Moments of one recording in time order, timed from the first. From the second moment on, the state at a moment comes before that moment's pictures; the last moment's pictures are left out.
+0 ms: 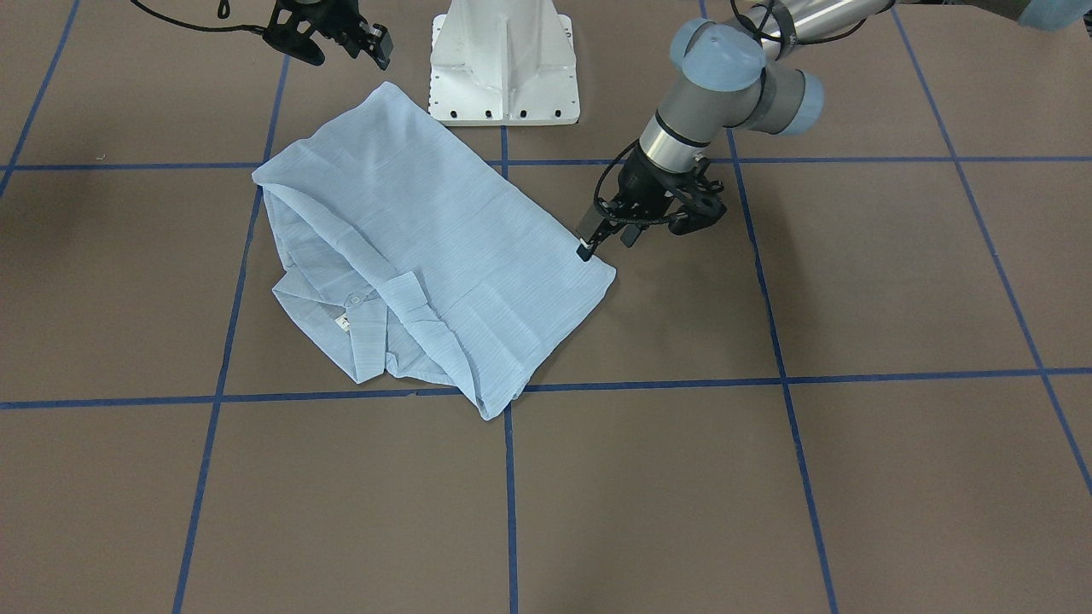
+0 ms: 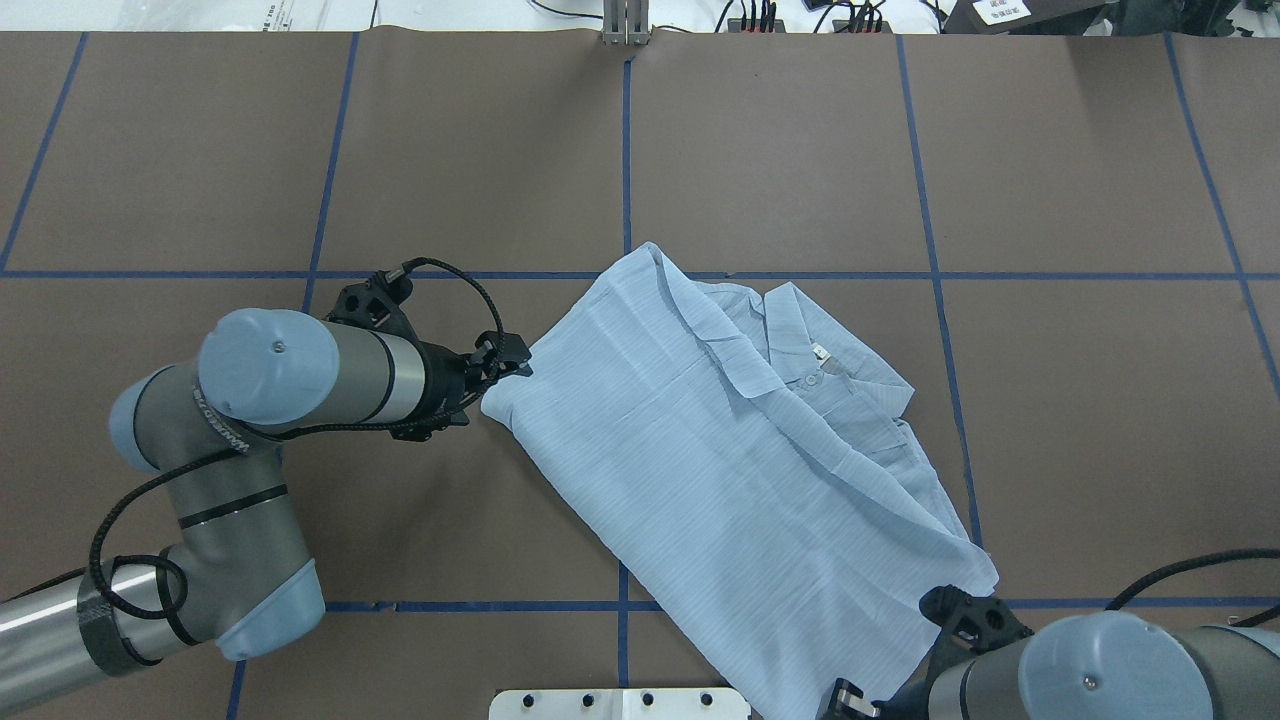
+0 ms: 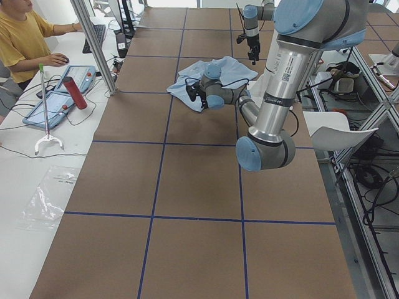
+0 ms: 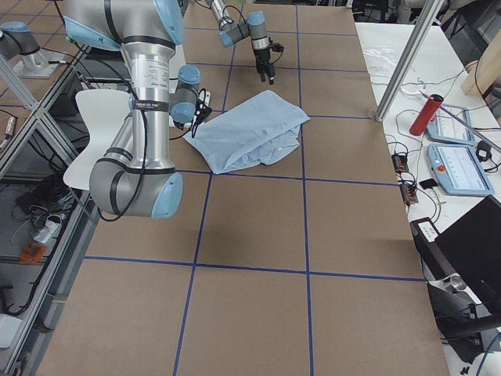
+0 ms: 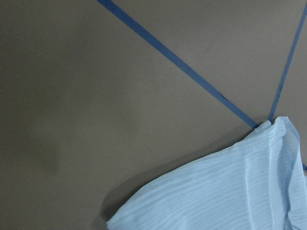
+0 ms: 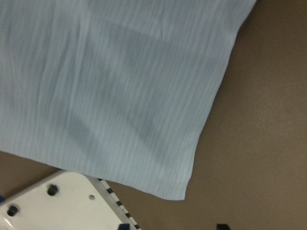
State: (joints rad) left arm -0.48 -1.98 -1.76 -2.11 -1.76 -1.87; right arm 0.06 -1.60 2.28 -1.28 1.85 2.10
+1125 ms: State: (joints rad) left arm -0.44 -2.03 -1.68 -2.06 -1.71 -1.85; right arm 0.21 -1.59 2.24 -1.28 1.85 2.09
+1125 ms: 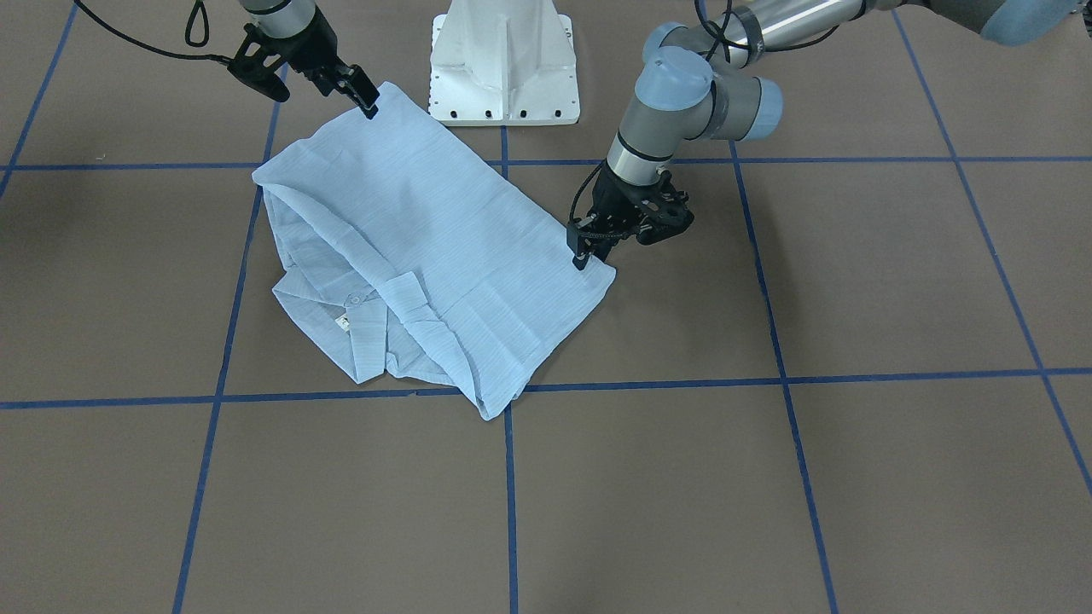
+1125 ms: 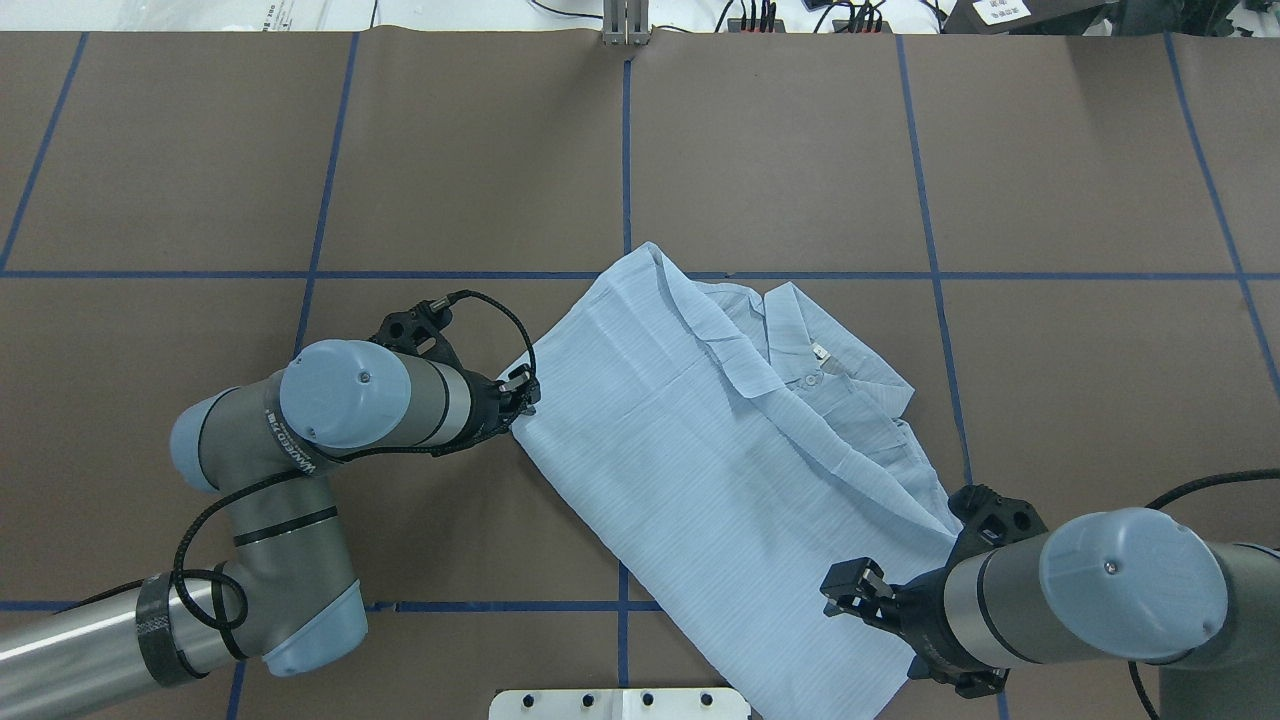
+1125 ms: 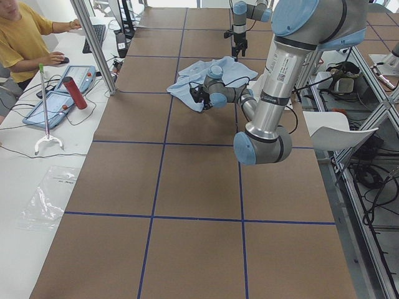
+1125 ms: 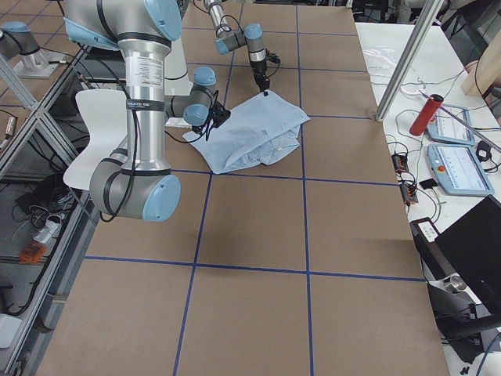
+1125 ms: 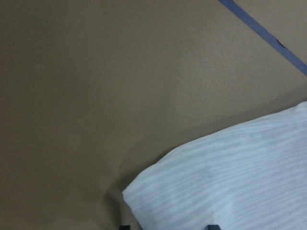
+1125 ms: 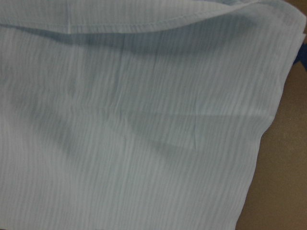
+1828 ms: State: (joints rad) left arm -0.57 -2.06 -1.60 -2.14 -1.63 -1.61; right arm 0.23 -1.59 2.24 -1.28 1.84 2.09
